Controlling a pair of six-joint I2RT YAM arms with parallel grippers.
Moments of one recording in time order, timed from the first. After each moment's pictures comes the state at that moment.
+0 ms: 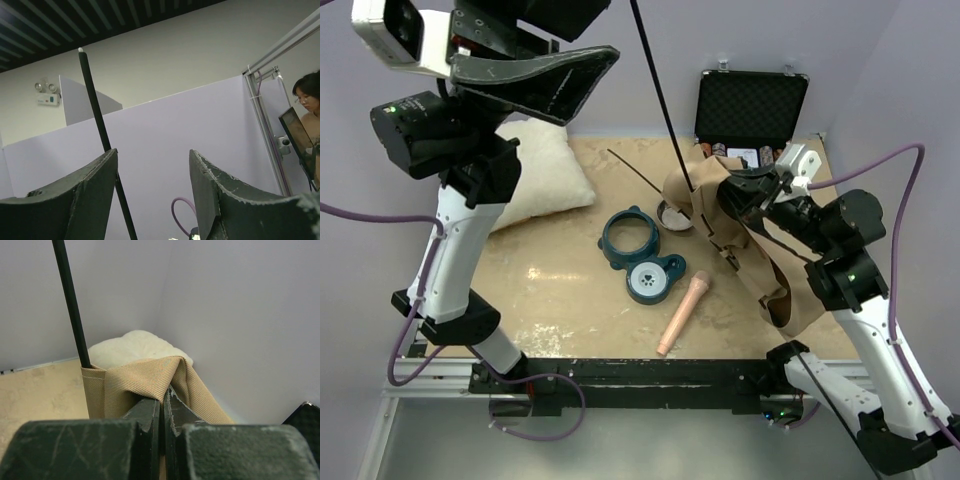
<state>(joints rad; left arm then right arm) -0.65 1.64 2.41 0.51 0.65 -0.70 0.40 0.86 1.17 -0.02 -0.54 -0.06</state>
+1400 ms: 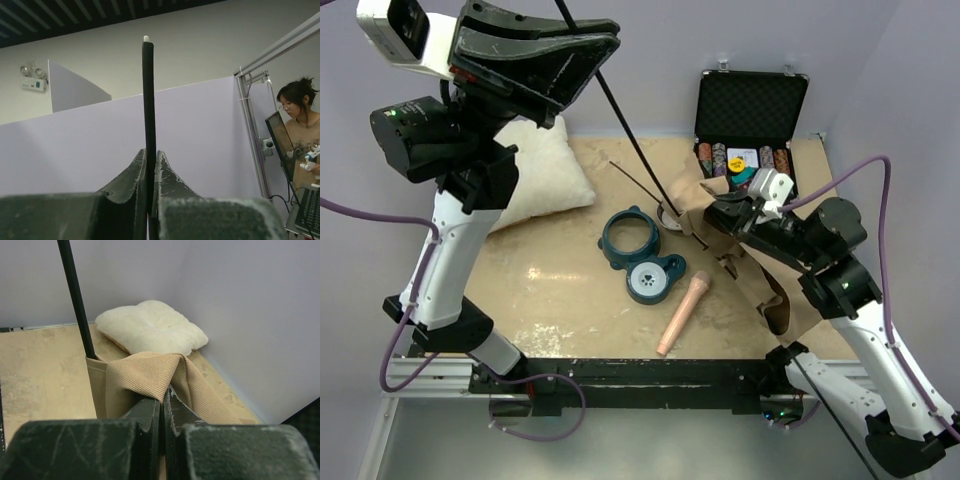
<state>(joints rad) -0.65 1.59 2.33 0.51 0.65 -0.77 0.48 0.81 1.09 -0.14 -0.54 -0.20</state>
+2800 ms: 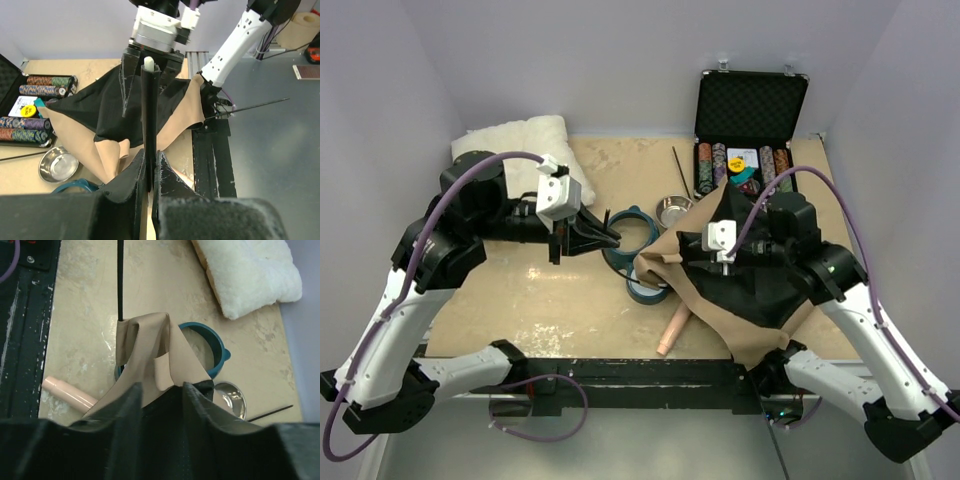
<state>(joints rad) -0.65 1.08 1.63 -0.79 0.85 0.20 0.52 0.90 1.12 -0.74 -0.75 -0.81</state>
